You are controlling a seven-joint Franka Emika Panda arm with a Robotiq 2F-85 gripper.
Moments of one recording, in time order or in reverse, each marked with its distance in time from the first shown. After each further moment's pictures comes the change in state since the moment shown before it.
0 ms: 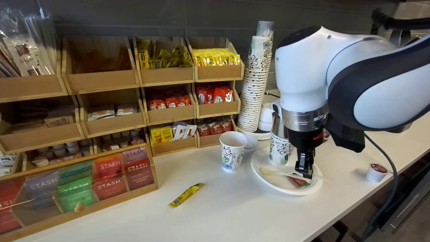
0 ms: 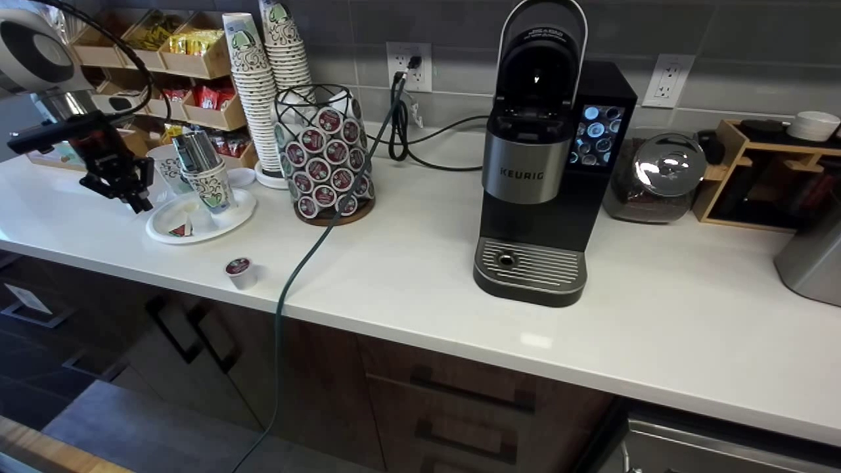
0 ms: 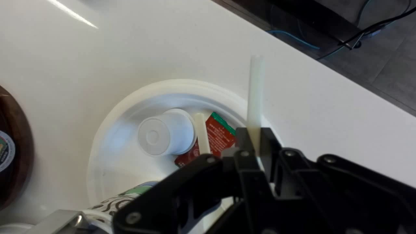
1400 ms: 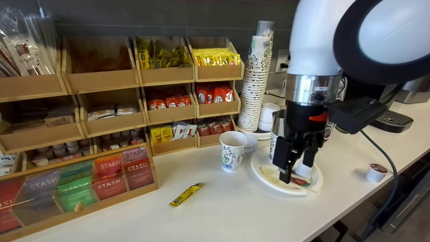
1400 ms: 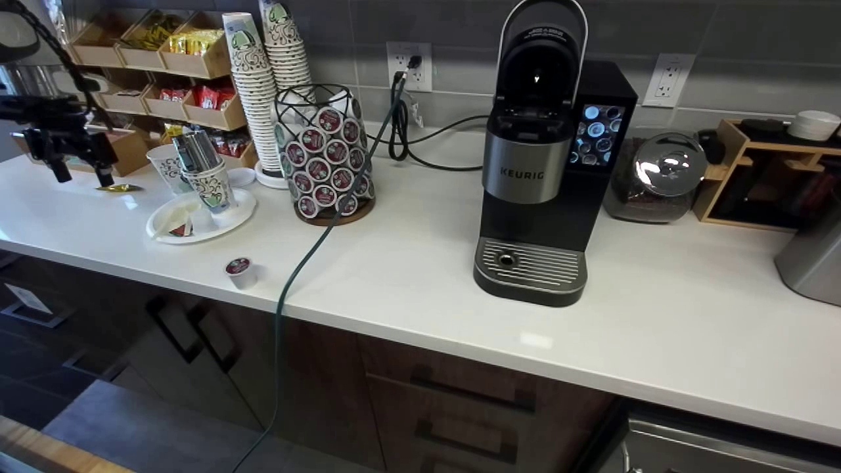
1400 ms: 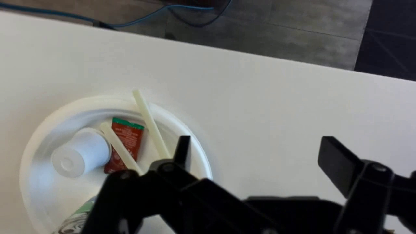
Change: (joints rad) arm 0.009 -0.137 0.027 -0.048 0.448 0.066 0.096
